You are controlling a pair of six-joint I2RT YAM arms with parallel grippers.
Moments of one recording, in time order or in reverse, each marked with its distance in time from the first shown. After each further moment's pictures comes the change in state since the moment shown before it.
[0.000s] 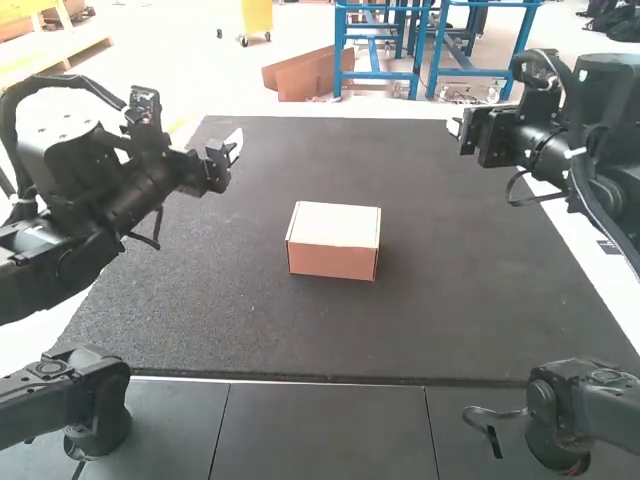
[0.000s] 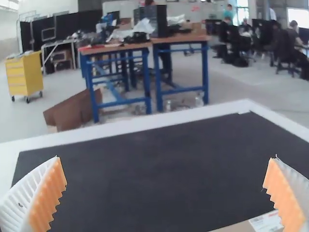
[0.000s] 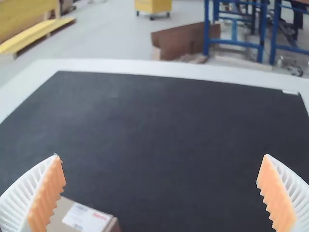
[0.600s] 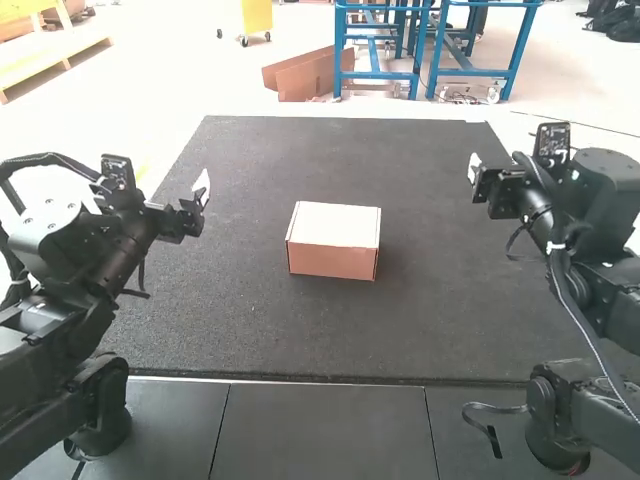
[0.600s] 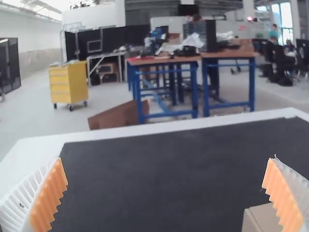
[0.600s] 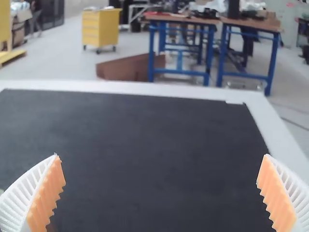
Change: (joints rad) left arm 0.129 -0.259 -0.310 0.118 -0.023 0.018; right arm -0.091 -0.125 -0.394 0.389 0.091 -0.068
